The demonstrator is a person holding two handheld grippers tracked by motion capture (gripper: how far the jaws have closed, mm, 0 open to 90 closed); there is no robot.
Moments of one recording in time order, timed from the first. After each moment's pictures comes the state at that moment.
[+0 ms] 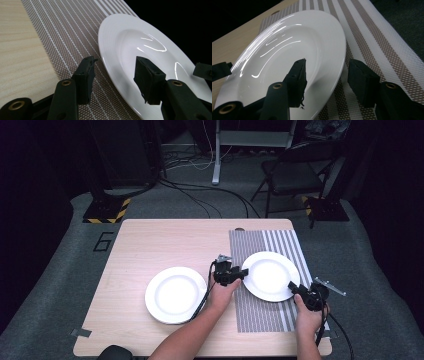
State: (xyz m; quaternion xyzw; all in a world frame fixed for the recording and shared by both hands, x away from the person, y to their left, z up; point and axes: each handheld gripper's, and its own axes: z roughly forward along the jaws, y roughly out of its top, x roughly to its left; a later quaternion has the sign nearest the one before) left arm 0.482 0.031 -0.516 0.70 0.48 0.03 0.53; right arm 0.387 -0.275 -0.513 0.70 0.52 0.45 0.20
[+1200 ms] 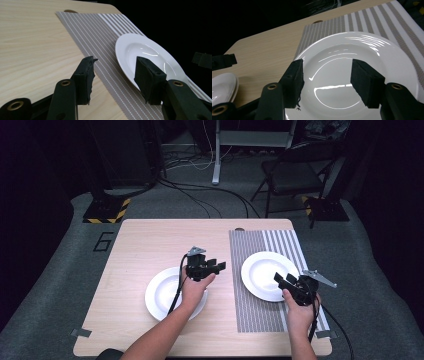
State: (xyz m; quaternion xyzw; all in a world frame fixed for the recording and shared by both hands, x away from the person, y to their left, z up) left arm 0.463 0.123 -0.454 0.71 0.47 0.07 0.53; right arm 0.383 -0.221 -0.458 0.62 0.58 0.49 0.20
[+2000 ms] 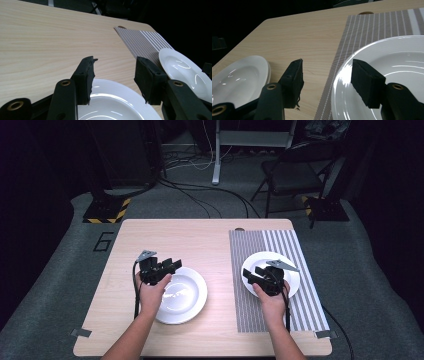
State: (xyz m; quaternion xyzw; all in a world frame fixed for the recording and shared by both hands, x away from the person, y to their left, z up) left arm 0.434 0.250 -0.447 0.65 0.54 0.14 0.52; right arm 0.416 -0.140 -0.456 0.54 0.66 0.50 0.16
